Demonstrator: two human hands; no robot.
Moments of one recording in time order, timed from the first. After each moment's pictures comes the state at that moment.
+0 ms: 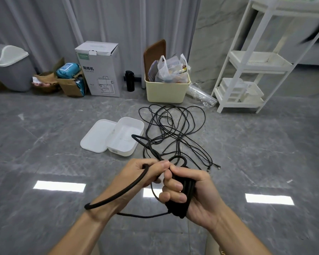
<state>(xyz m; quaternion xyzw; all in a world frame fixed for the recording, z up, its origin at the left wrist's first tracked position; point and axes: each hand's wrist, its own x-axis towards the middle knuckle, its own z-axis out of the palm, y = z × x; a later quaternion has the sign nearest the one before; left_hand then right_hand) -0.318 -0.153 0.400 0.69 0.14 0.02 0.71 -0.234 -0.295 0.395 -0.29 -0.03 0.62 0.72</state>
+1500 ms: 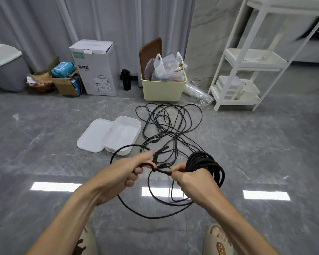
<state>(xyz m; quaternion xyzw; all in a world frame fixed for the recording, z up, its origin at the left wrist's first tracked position) -0.313 -0.119 0.383 0.66 0.27 -0.12 0.69 -0.218 -0.301 0.384 -0.82 -0.10 0.33 0.46</state>
